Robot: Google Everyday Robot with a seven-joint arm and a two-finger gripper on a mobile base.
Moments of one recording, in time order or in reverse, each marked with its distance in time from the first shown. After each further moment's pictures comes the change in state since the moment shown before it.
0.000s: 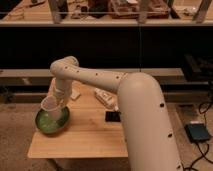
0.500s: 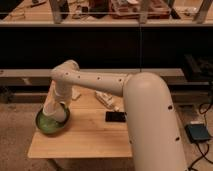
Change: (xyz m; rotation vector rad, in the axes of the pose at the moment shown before) arm 0.007 0.002 0.012 0.013 0.101 -0.024
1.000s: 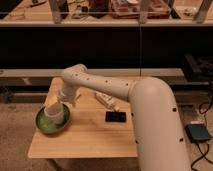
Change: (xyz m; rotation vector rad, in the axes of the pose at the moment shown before) arm 0.003 0.008 0.007 0.148 0.033 0.003
